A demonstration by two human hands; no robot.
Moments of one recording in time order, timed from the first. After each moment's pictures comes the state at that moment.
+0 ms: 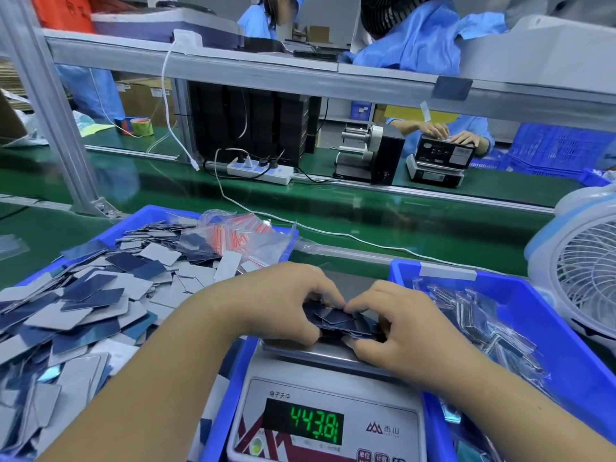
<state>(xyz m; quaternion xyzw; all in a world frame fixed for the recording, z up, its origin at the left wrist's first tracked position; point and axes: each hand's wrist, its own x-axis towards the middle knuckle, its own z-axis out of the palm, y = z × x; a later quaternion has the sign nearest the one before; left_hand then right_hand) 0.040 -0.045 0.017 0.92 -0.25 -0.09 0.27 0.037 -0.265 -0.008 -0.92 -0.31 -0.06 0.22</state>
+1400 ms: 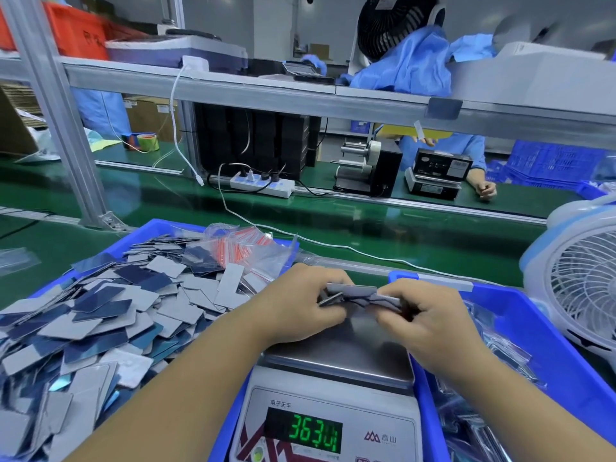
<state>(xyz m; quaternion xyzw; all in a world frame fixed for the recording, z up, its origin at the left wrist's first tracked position) 0.055 -0.064 -0.004 0.88 -0.27 0.07 0.39 0.048 -0.280 -0.005 -0.85 -0.29 -0.22 0.38</state>
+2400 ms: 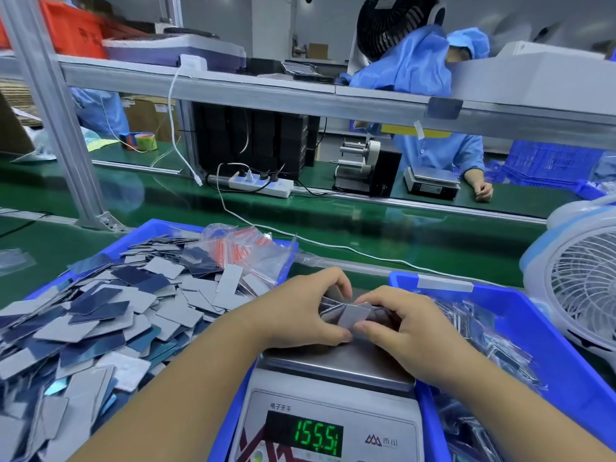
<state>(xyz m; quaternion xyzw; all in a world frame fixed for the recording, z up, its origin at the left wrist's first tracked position) 0.054 -0.060 -0.004 0.90 -0.22 -0.04 0.38 0.053 -0.276 -0.009 -0.89 -0.31 -0.10 0.33</state>
